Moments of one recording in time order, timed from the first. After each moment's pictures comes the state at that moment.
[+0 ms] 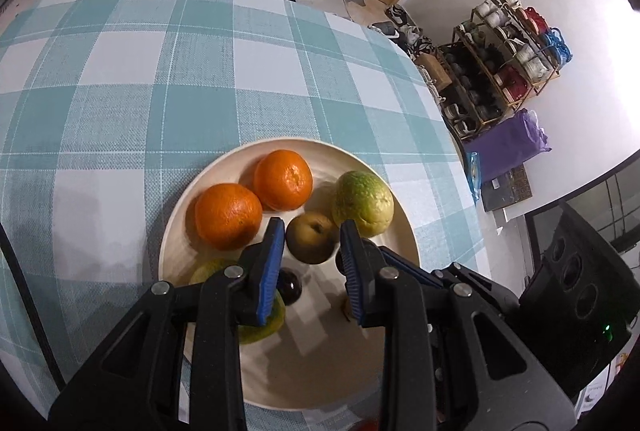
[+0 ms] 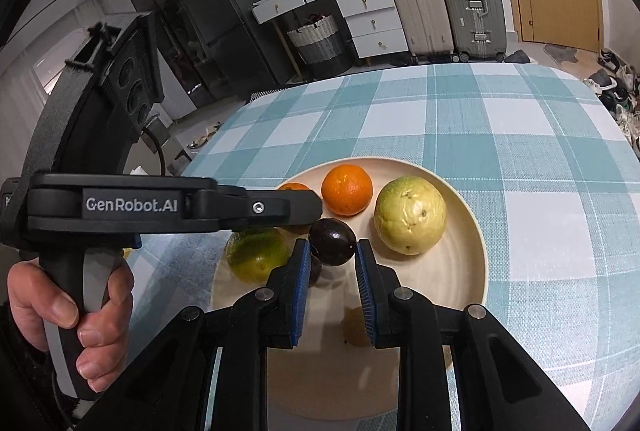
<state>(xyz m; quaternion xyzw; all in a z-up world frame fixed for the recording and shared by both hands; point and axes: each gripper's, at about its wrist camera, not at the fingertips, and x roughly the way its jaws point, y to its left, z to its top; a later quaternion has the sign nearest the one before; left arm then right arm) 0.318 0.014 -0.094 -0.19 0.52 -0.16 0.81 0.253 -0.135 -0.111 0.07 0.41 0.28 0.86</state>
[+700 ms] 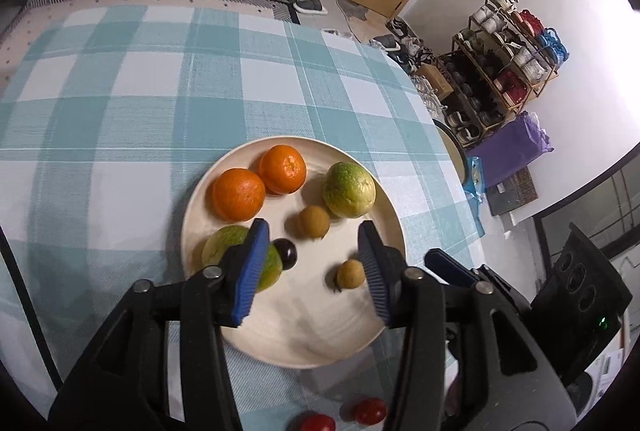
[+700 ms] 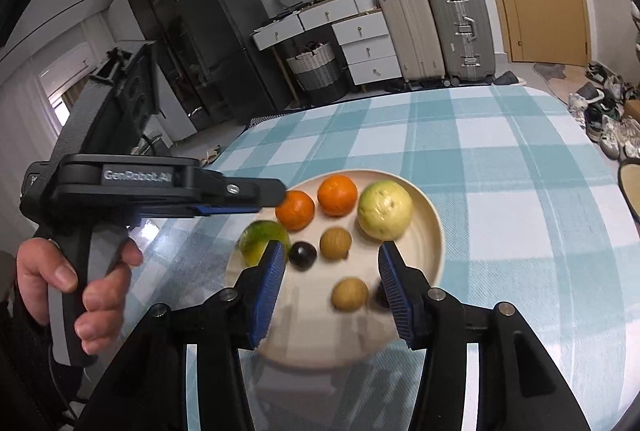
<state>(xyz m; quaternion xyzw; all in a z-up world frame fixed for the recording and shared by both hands) 0.271 0.020 -0.055 -0.17 0.49 -0.15 0.84 0.207 -0.172 -0.090 0.09 0.37 0.27 0.89</state>
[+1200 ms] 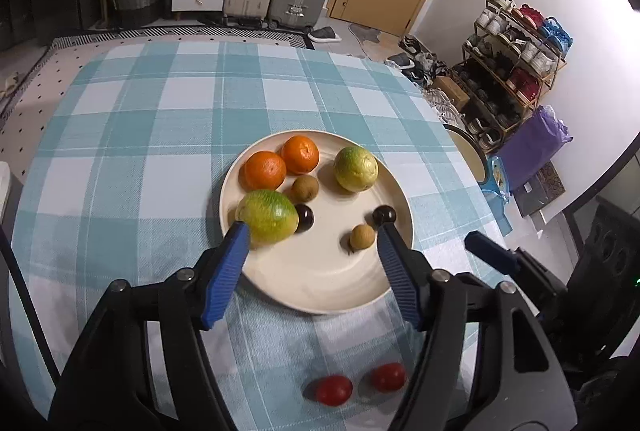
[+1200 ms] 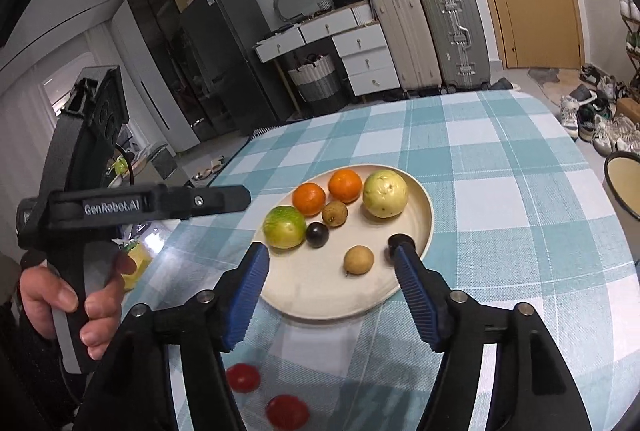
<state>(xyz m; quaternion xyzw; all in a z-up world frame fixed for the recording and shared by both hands) 0.191 0.018 -0.027 -0.11 0.44 -0.11 0.88 0.159 -0.186 -0.073 0.09 0.34 0.27 0.89</state>
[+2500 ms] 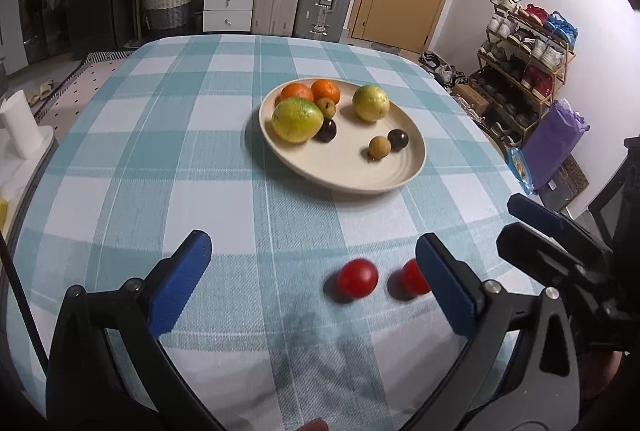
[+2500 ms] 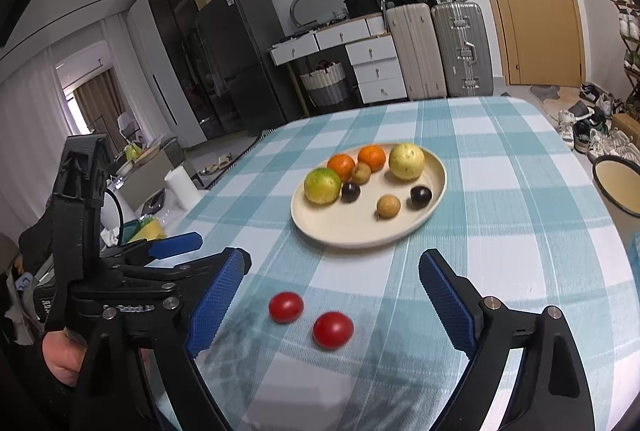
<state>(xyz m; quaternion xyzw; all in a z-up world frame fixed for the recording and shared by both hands) 0.061 0.014 -0.071 -0.08 0.40 -0.05 0.91 0.071 -0.183 -0.077 0.07 0.33 0.28 0.90</state>
